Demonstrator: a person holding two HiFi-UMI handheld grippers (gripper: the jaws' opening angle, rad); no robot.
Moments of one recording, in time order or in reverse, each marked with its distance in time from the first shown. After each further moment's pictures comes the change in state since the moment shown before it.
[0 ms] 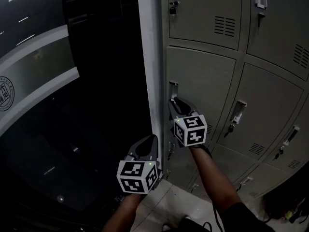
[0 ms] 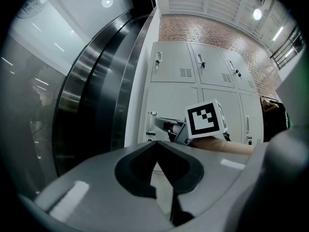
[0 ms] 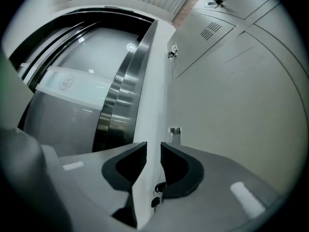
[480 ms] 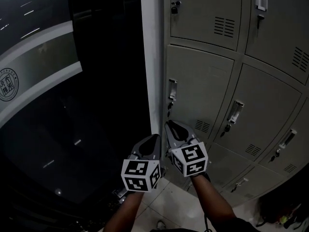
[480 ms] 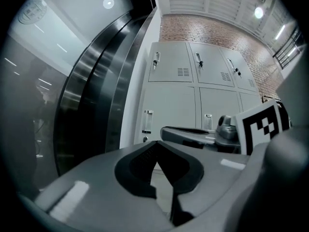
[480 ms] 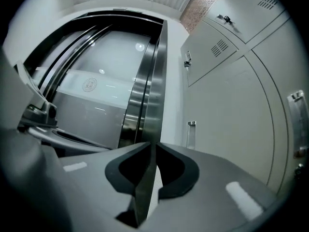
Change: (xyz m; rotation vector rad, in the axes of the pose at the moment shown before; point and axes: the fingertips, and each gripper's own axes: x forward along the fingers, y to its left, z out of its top) left arm -0.006 -0.025 -0.008 -0.009 -0.002 0.031; right arm -0.091 0.069 -0.016 -0.030 0.034 0.118
